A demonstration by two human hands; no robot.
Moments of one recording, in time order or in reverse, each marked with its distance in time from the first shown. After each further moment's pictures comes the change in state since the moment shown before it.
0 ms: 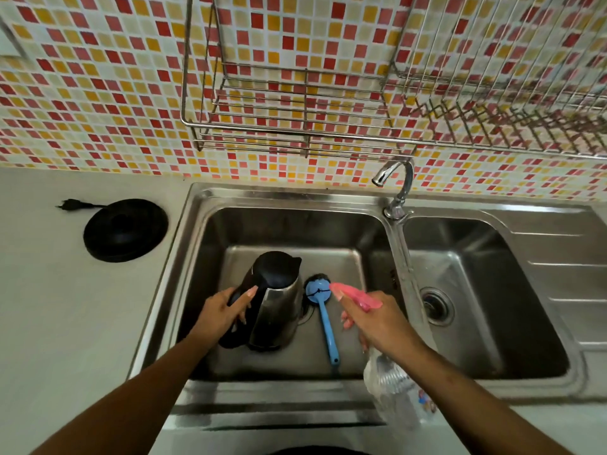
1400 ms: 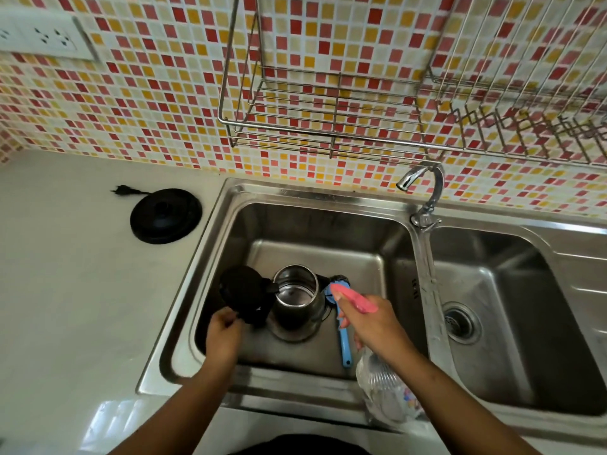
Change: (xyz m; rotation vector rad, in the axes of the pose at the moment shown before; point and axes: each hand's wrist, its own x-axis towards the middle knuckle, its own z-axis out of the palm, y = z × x) left_hand -0.066 -0.012 0.023 -0.404 0.475 -0.455; right_hand 0.010 0.005 0.017 0.014 -0.067 -0.096
